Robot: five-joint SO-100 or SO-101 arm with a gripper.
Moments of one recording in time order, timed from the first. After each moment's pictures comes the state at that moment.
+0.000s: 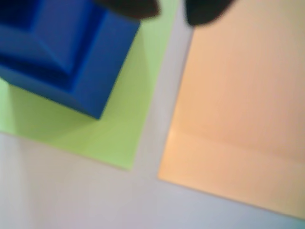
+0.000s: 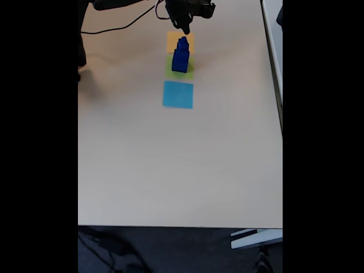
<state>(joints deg) -10.1 66.9 57.8 71.9 83.1</state>
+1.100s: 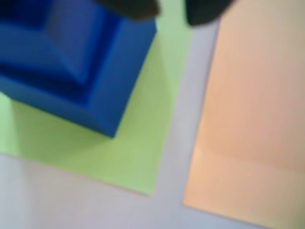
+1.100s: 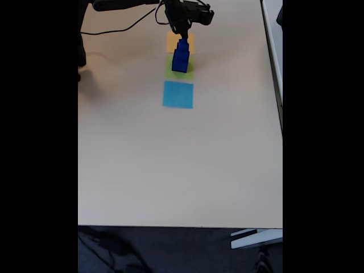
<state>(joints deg) -8.7 66.9 62.2 69.8 83.0</state>
